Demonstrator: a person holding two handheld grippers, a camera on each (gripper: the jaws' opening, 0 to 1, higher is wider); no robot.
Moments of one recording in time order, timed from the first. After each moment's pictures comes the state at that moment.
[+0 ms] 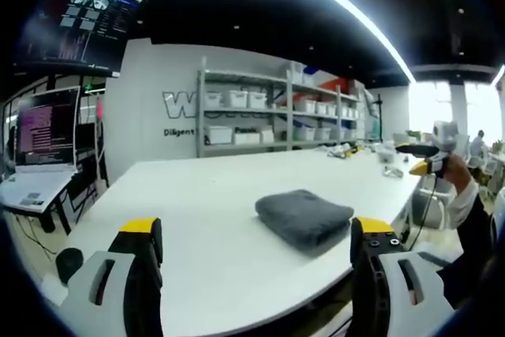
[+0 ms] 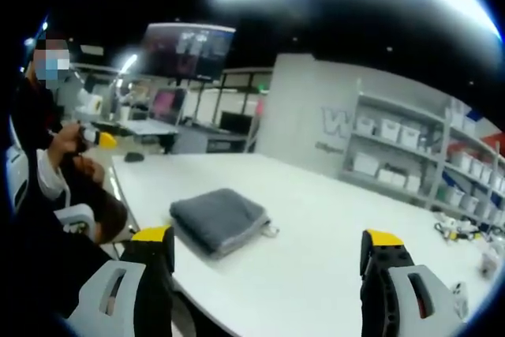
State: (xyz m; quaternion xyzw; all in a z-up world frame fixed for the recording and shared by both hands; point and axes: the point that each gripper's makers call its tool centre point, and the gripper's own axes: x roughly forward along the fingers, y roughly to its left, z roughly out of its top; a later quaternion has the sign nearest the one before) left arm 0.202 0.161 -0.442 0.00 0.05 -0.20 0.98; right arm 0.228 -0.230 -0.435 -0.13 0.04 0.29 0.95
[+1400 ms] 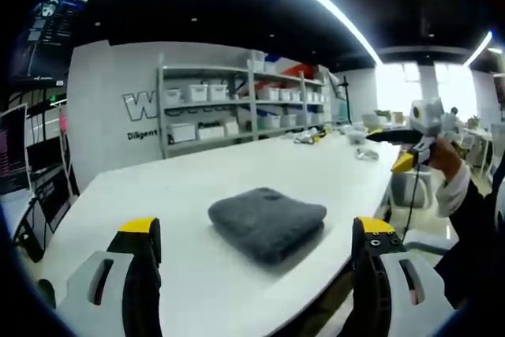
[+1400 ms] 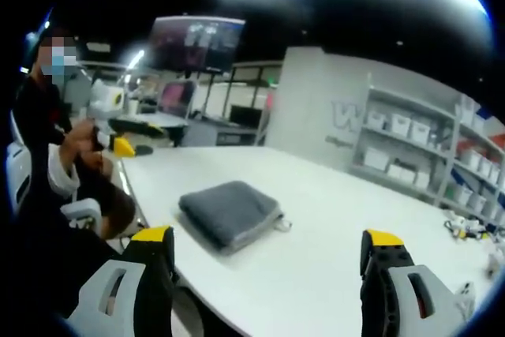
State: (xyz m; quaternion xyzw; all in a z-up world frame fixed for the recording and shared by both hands) left arm 0.233 0.070 -0.449 0.06 0.07 -0.29 0.95; right arm 0.228 -0.215 -0.451 -0.13 0.06 0.31 0.94
